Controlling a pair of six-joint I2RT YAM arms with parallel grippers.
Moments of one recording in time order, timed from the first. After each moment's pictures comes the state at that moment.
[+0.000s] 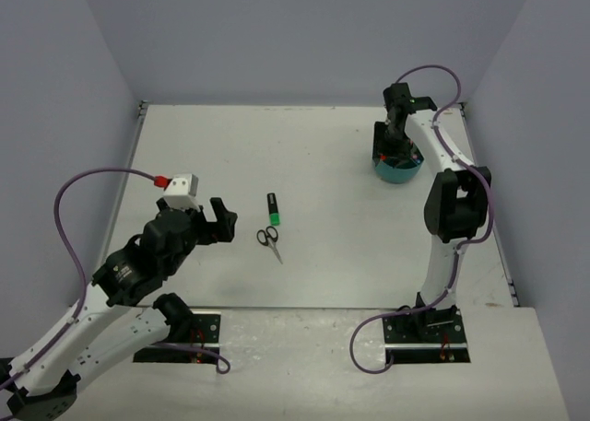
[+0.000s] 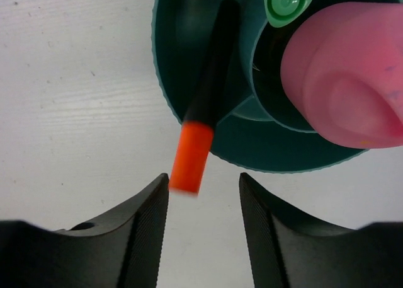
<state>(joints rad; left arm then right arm) -0.75 0.57 0.81 -0.69 -0.45 -0.51 0.15 2.06 1.89 -1.08 0.08 0.28</state>
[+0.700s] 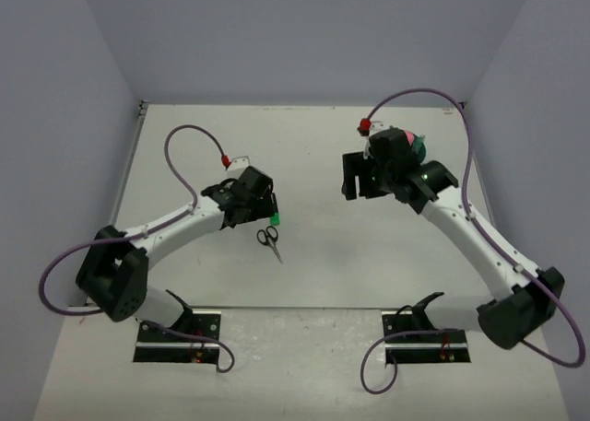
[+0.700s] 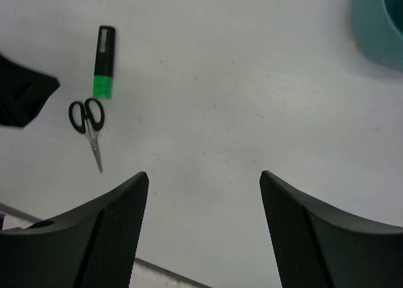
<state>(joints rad) -0.68 1.38 0.93 -0.59 -0.46 -0.79 0.51 1.36 1.36 -0.85 0.08 0.30</state>
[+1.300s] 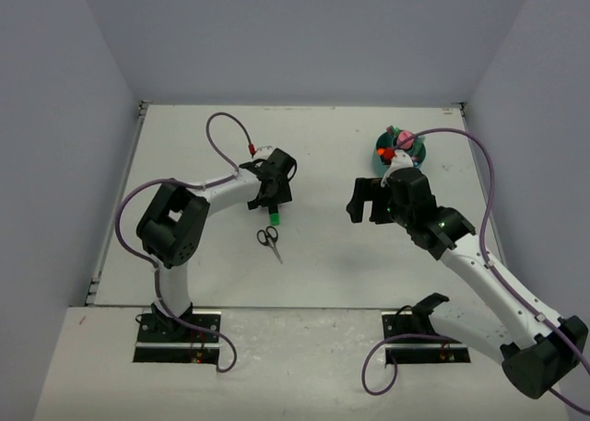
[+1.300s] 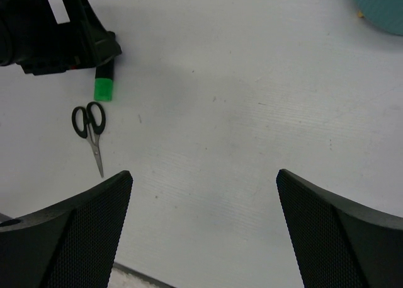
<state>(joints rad) -0.62 1.91 1.28 -0.52 -0.37 -0.79 0.54 0.97 0.90 -0.58 0.09 0.42</state>
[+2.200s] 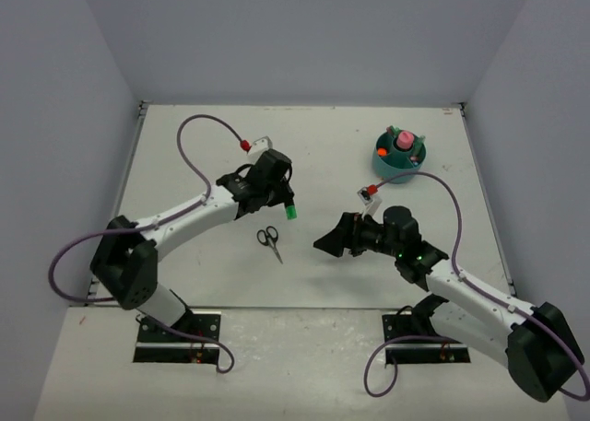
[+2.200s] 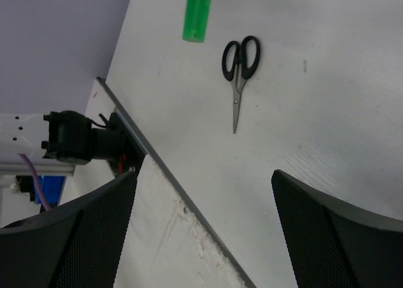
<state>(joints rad) -0.71 1.62 1.17 -0.46 -0.30 -0.92 0.58 0.91 0.38 0.16 -0.48 0.74</state>
